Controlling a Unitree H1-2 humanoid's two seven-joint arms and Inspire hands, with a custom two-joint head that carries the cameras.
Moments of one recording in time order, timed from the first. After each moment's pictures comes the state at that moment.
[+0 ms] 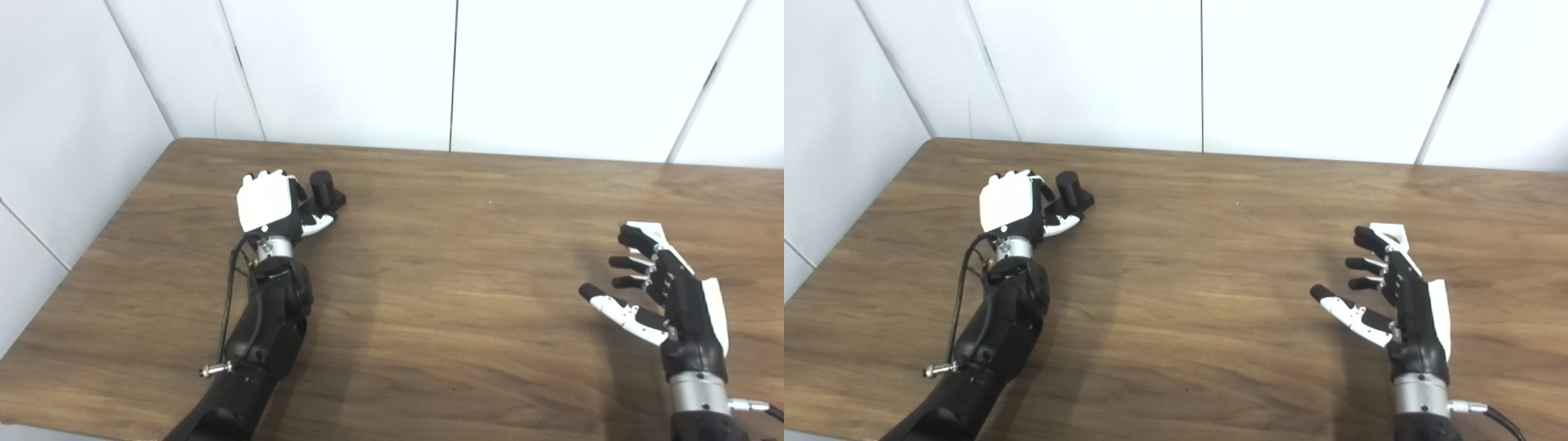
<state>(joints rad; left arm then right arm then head) -0.44 0.23 -0.06 0.43 1.06 0.45 0.24 0.00 -0.06 0.01 -0.28 -0.26 0.13 -0.07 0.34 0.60</state>
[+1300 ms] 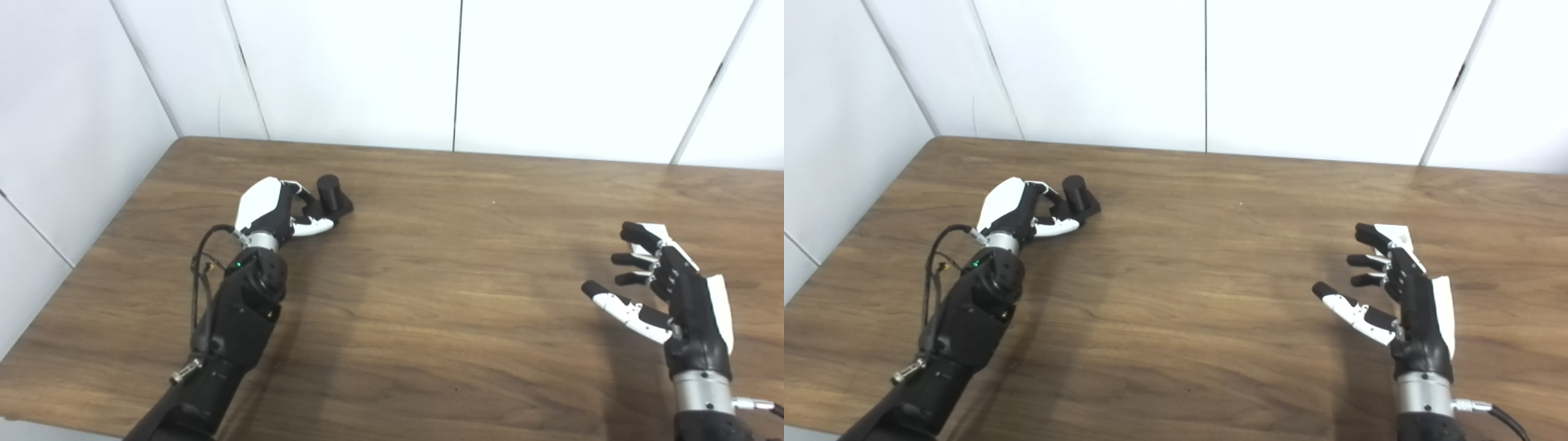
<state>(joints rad) -0.42 0.35 -0.10 0.34 0.62 0.33 0.03 -0.01 -0.06 0.01 -0.28 -0.27 0.11 -0.07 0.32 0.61</state>
